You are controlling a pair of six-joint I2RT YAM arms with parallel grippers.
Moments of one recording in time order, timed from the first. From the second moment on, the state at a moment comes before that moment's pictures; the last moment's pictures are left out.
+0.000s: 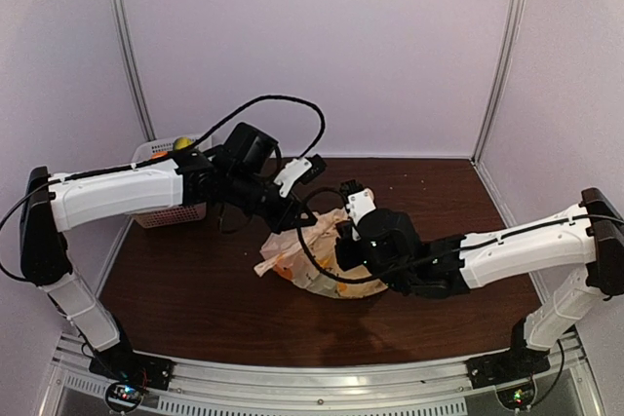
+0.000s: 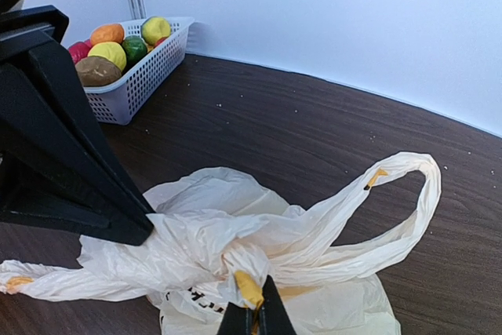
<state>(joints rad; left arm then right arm) -0.87 1.64 1.36 -0.46 0.34 0.00 1.17 1.53 0.90 0.21 0.67 0.33</state>
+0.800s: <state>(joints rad) -0.85 1.61 1.32 -0.39 0.26 -0.02 1.13 1.39 0.65 0.42 0.66 0.40</state>
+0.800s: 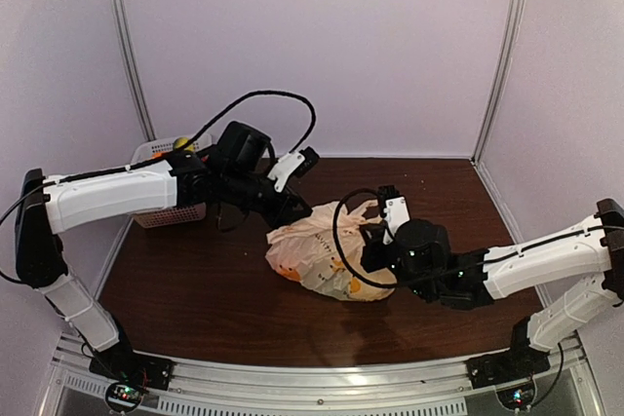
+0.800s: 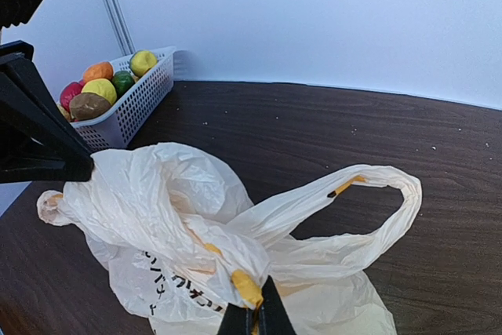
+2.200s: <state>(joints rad) -0.87 1.61 1.27 -0.35 0.37 -0.01 1.11 1.44 0.70 0.49 0.36 0.34</state>
